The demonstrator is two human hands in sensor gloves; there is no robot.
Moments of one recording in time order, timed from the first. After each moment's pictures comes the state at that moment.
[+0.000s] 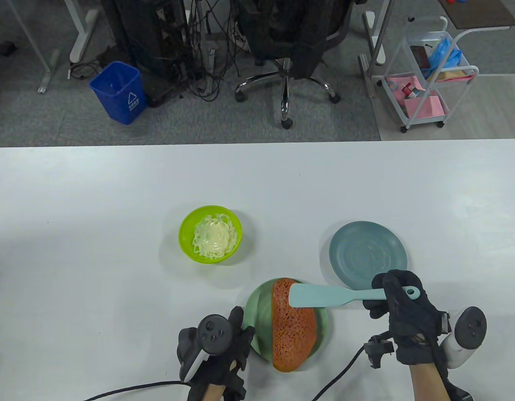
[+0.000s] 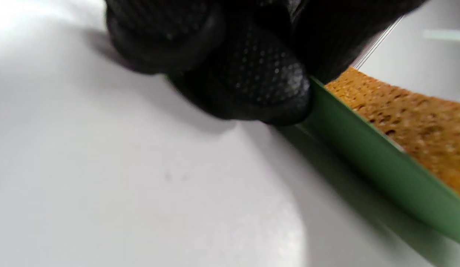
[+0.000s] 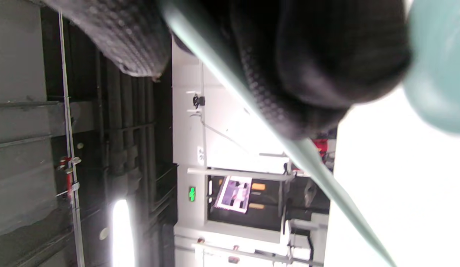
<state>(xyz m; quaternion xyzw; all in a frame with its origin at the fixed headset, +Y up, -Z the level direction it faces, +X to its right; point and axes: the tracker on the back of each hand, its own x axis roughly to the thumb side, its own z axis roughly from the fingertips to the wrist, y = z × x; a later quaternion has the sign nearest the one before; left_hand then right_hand) -0.126 -0.785 -0.142 -0.13 -0.02 0.30 0.95 0.262 -0.691 -0.165 0.02 -0.13 0.69 0.71</state>
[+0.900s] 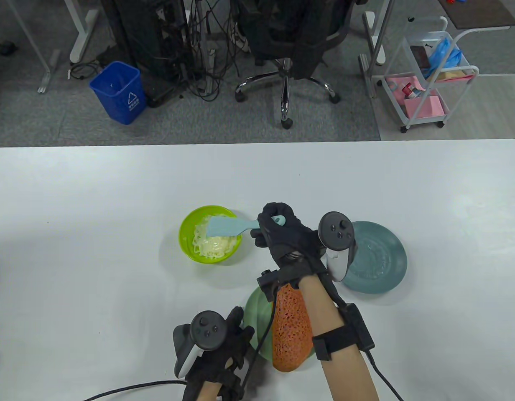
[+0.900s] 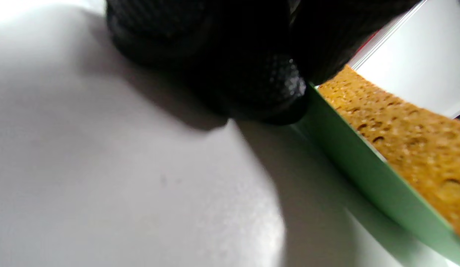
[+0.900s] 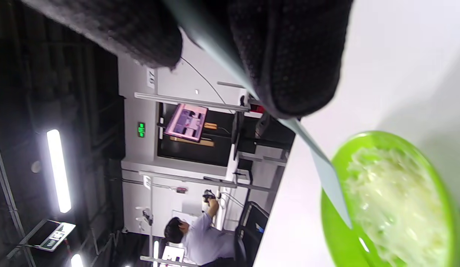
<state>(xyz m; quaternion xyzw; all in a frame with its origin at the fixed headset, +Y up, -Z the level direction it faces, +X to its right) -0.132 -0.787 -0.145 -0.16 -0.02 0.33 0.93 0.072 -0.670 -0.295 0.02 0.03 0.76 0.65</state>
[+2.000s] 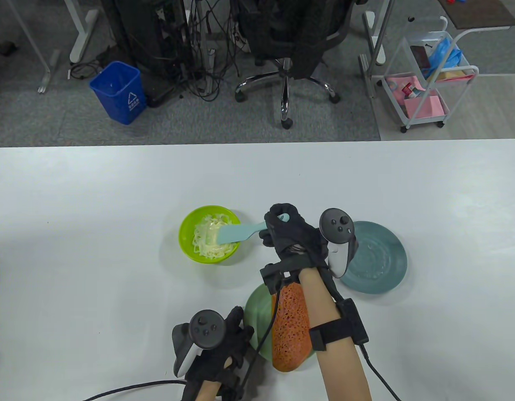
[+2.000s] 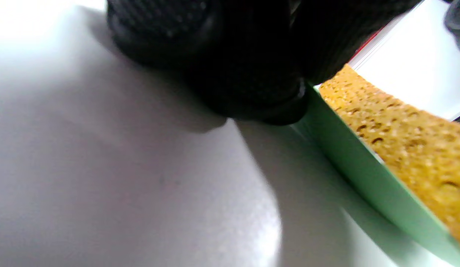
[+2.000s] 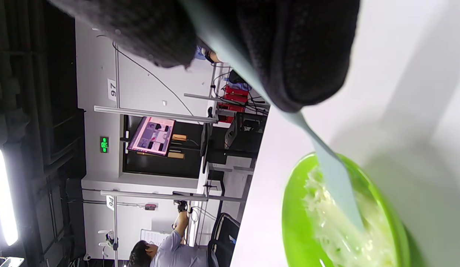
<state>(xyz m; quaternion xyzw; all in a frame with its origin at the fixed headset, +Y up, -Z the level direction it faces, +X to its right) -0.133 -0.787 -0.146 -0.16 -0.02 0.34 0.93 0.091 -0.686 -0.305 -0.05 0.05 0.76 0.65</state>
